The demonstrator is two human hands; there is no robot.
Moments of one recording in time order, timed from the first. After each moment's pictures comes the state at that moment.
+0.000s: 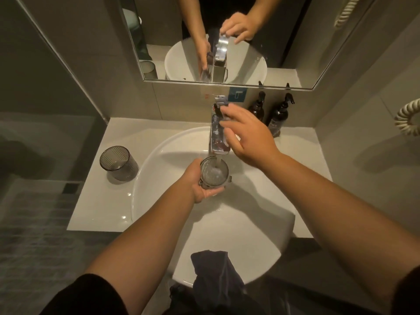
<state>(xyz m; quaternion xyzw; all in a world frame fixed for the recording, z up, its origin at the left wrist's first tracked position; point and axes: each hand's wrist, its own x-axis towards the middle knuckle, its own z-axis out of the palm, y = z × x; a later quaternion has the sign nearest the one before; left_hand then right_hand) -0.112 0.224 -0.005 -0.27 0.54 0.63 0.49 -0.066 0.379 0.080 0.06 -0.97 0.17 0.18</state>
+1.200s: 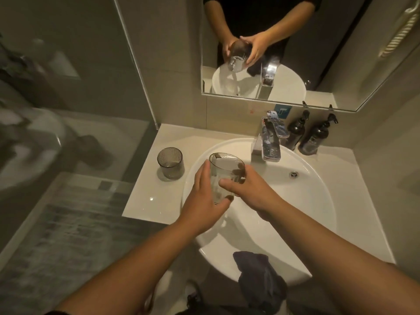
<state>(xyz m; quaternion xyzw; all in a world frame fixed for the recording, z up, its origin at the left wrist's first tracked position) -0.049 0.077 0.043 0.19 0.86 0.45 0.14 -0.029 0.234 0.065 -0.15 -0.74 0.65 -0.07</state>
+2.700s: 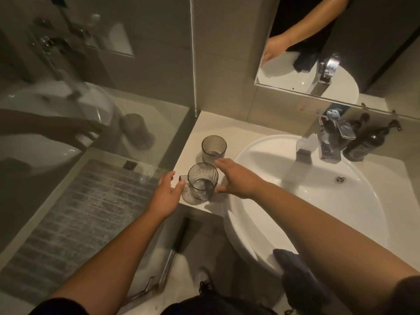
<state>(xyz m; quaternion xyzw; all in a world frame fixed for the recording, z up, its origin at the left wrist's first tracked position) -0.108 -0.103 -0.043 -0.05 0.88 0.44 0.14 -0.105 0.126 0.031 0.12 -0.95 0.21 -0.19</state>
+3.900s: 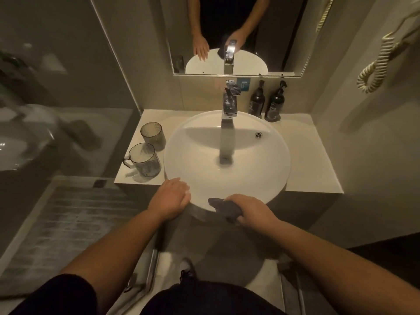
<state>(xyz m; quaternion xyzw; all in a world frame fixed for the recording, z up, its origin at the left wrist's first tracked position) 0.037 0.013 -0.022 0.35 0.93 0.10 0.12 0.180 0.243 0.008 -0.03 -0.94 0.31 -0.12</state>
